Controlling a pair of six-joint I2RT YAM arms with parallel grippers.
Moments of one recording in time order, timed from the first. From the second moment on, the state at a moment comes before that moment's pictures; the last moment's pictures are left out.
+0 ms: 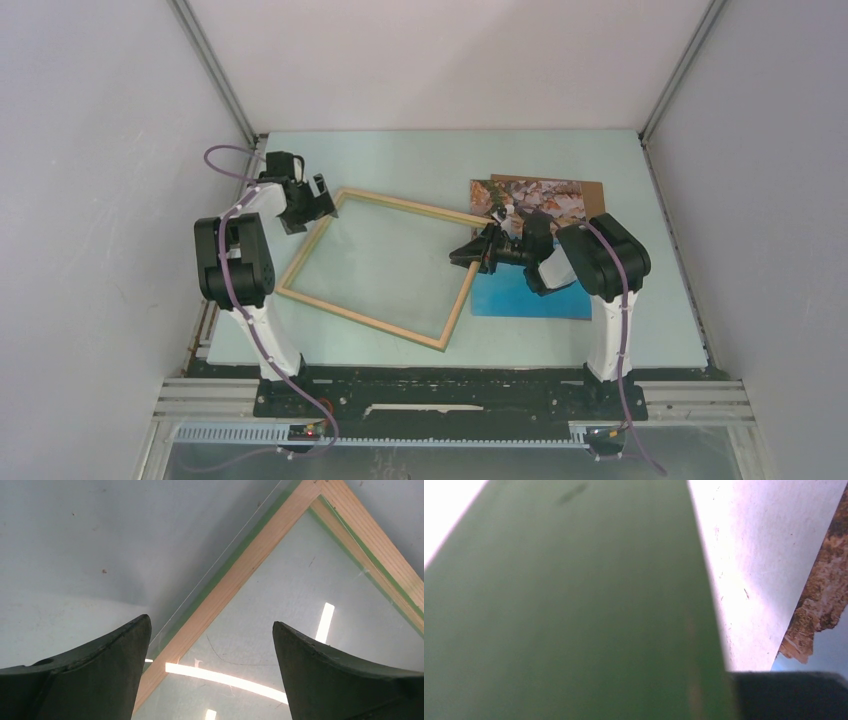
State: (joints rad) left arm 0.11 1.92 1.34 -0.47 0.13 -0.31; right arm 0.36 2.07 0.68 1.18 -0.93 1.45
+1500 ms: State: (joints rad) left arm 0.08 1.90 1.34 -0.51 0.15 -0.31; right arm 0.37 2.04 0.70 1.18 -0.94 1.51
